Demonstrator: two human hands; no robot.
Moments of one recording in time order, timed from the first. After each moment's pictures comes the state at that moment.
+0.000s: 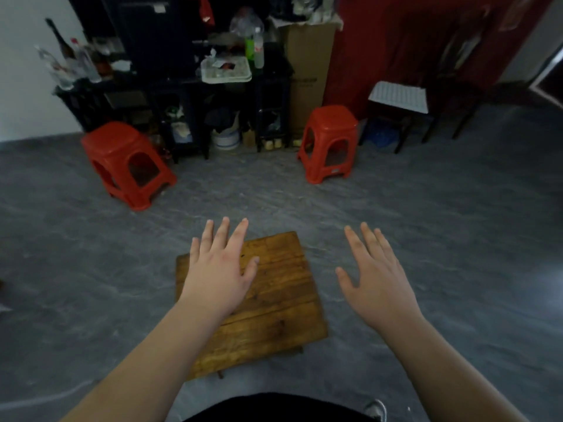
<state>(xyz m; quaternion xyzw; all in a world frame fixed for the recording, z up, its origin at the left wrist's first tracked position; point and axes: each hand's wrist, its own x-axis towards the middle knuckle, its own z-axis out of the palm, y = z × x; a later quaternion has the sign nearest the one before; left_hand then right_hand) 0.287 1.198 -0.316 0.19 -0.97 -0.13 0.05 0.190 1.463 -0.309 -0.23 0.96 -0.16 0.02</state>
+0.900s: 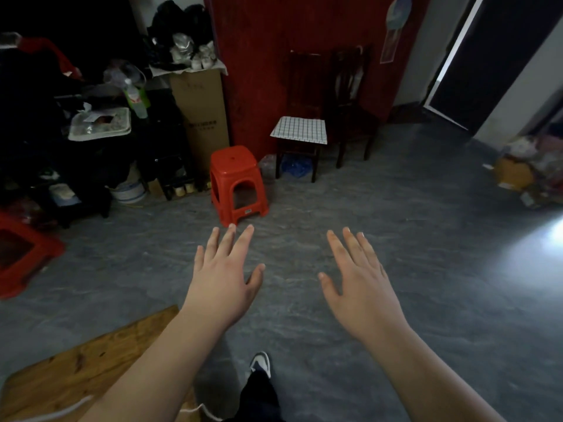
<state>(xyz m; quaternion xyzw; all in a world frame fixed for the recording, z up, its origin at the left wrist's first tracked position) -0.071 1.518 -0.286 0.06 -0.98 -0.16 0.08 -0.099 1.763 -0.265 -0.16 0.97 -0.18 -0.02</state>
